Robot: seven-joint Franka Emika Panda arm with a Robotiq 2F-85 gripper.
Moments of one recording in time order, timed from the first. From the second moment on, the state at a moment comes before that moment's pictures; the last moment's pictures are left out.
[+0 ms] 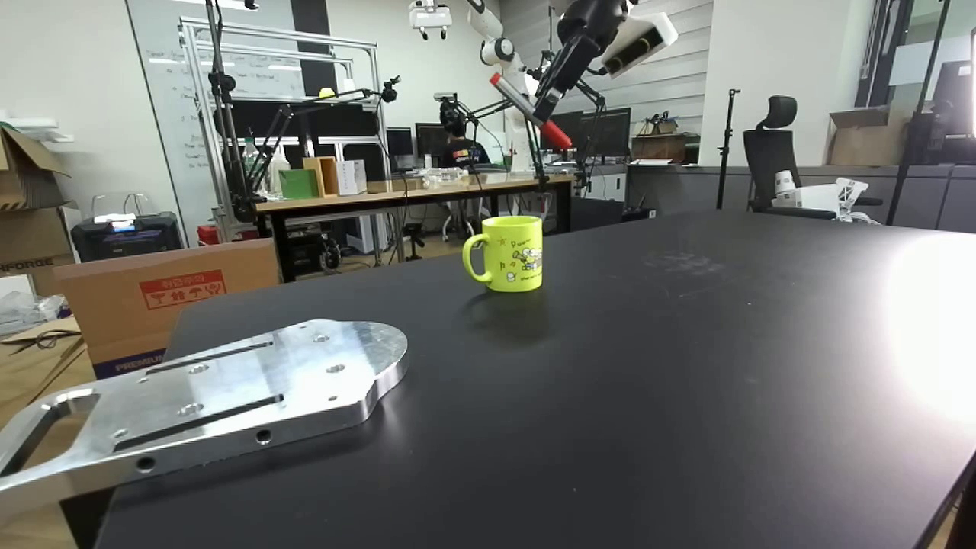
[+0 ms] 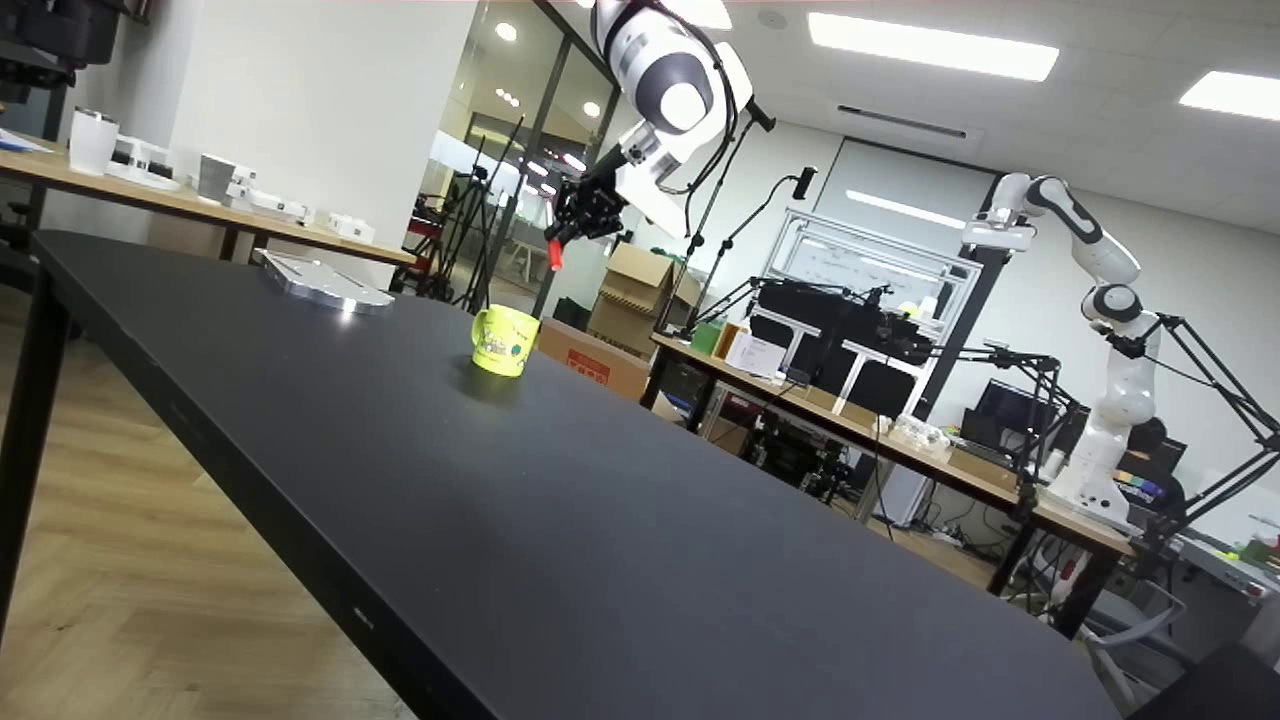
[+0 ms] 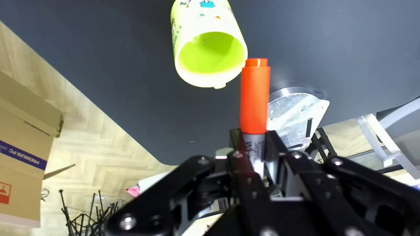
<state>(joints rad) -0.10 0.85 0.27 -1.09 0.45 1.99 -1.35</state>
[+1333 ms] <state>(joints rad) -0.08 1.00 0.30 -0.96 0.47 2.01 -1.38</state>
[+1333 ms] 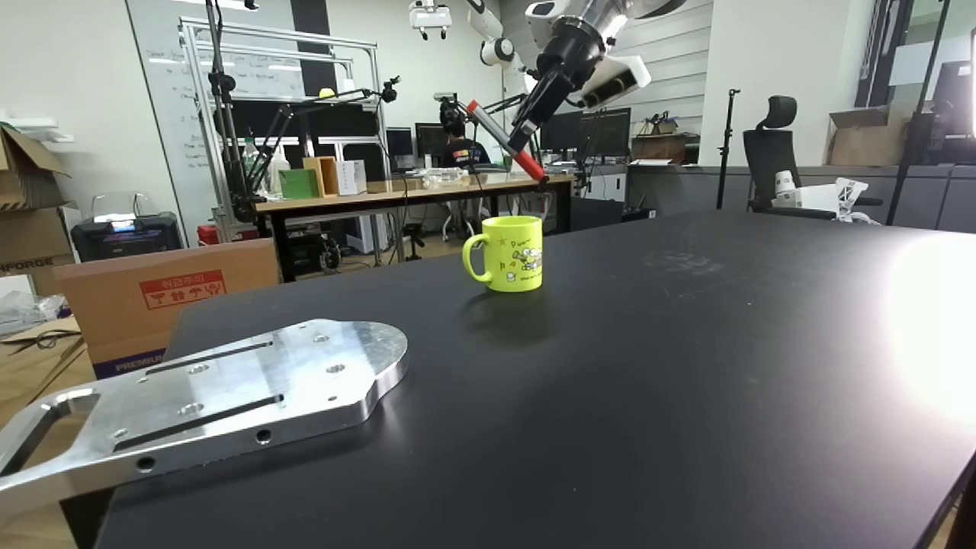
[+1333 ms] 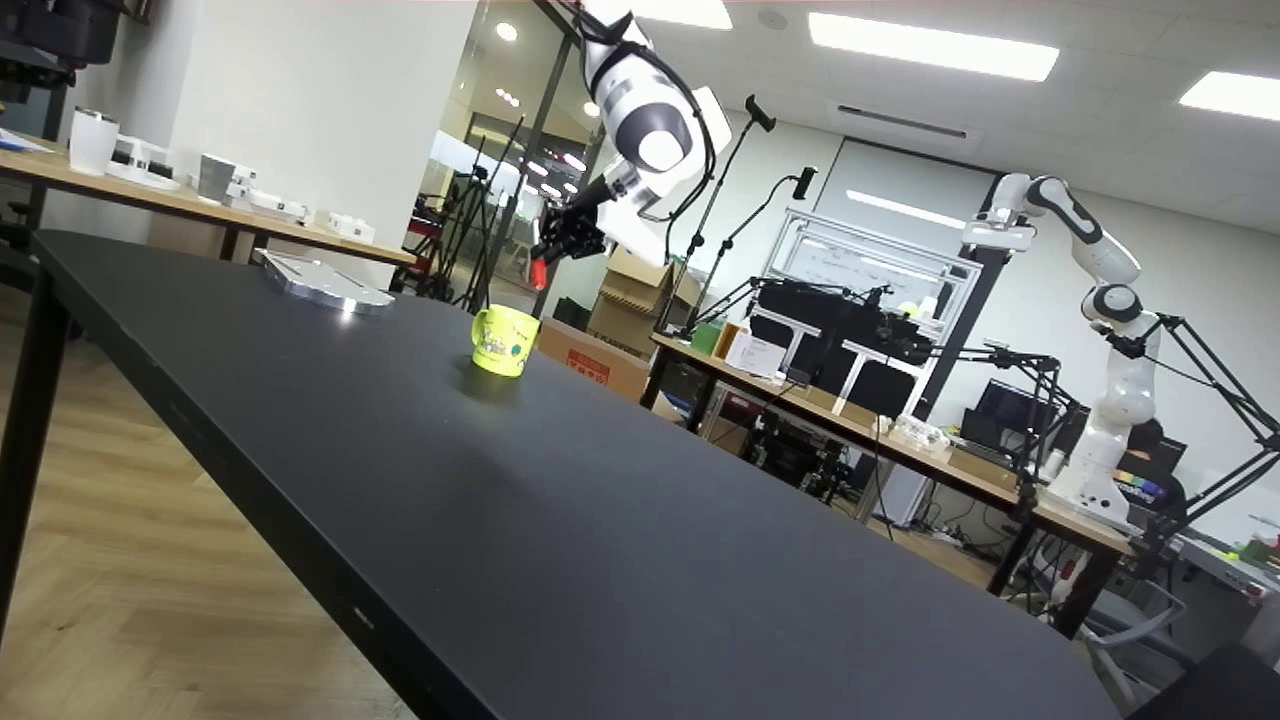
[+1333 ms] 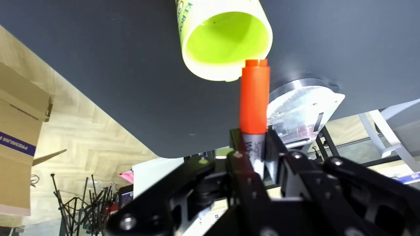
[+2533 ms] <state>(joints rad) -0.09 1.15 0.39 -0.96 0.50 2.19 -1.47</state>
